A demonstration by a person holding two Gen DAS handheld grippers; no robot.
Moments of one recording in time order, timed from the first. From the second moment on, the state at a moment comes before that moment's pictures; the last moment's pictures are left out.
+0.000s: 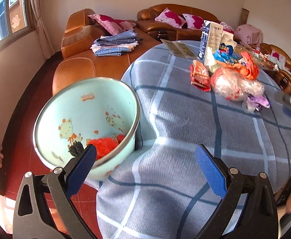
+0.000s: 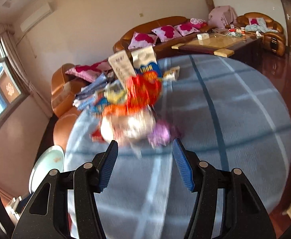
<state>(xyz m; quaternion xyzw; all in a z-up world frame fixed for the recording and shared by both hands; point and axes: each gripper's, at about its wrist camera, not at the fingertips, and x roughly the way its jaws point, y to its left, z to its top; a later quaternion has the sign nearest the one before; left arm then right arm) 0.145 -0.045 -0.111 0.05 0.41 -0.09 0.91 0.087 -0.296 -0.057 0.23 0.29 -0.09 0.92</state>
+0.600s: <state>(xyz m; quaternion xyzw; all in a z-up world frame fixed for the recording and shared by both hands) 0.210 -0.067 -0.101 0.04 0.40 -0.10 0.91 0.183 -0.335 -0.072 0.30 0.33 -0.05 0.89</state>
